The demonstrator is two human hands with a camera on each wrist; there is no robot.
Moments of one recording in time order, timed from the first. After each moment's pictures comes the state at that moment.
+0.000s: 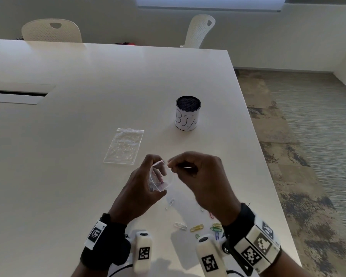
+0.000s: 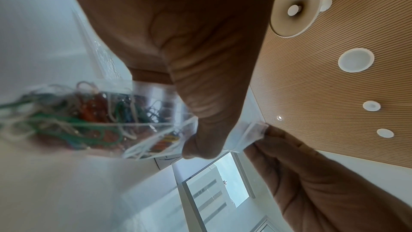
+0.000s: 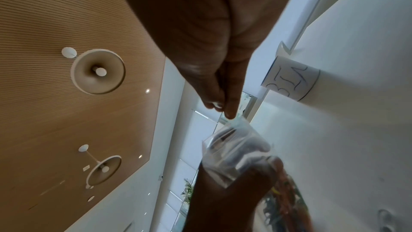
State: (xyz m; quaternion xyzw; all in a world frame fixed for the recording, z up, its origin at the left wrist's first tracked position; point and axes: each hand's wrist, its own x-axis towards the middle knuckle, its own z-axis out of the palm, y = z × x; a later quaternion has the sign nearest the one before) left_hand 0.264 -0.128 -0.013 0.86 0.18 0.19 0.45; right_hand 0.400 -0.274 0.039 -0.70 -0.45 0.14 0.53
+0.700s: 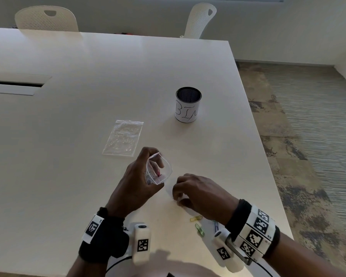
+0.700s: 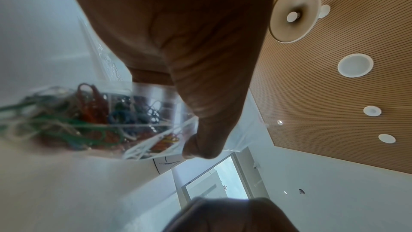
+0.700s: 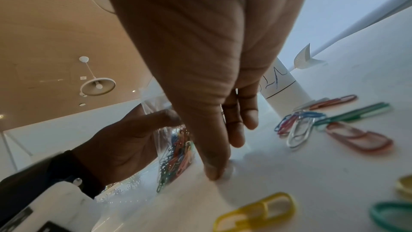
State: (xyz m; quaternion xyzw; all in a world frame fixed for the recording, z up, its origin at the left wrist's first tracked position) left_hand 0.258 -0.126 -0.017 0.86 0.18 0.20 0.44; right_hand 0.405 -0.289 -0.001 -0.71 -0.66 0.20 0.11
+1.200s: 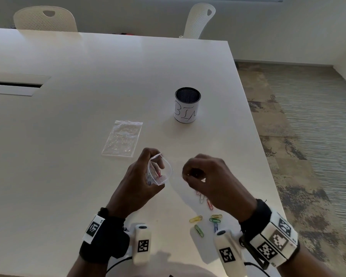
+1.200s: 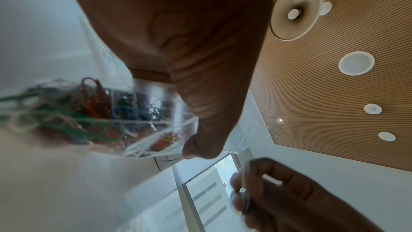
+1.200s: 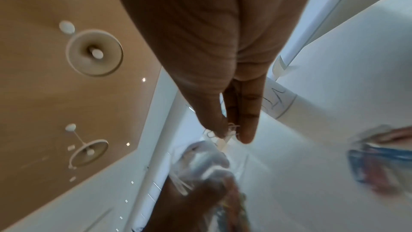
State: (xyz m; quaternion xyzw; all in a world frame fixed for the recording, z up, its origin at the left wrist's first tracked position) left_hand 0.260 -0.128 -0.015 0.85 0.19 0.19 0.45; right_hand 0.418 -0.301 0.028 -0.76 -0.51 0.19 0.36
